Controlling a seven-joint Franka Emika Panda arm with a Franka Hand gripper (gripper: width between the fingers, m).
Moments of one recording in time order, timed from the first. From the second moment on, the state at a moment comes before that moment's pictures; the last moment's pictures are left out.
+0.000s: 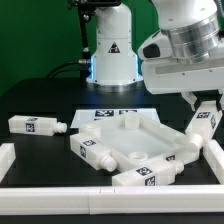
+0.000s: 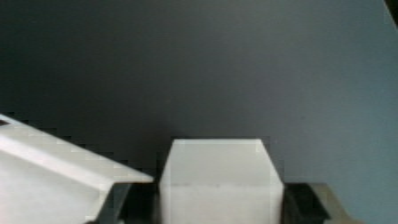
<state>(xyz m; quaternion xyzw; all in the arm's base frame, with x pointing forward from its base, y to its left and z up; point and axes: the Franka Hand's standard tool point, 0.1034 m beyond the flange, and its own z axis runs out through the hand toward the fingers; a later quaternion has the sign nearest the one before) 0.506 0.156 0.087 -0.96 0.24 0.09 0.14</state>
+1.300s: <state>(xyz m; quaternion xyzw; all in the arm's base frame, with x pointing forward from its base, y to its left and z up) 0.403 0.139 0.082 -0.99 0.00 0.07 0.11</state>
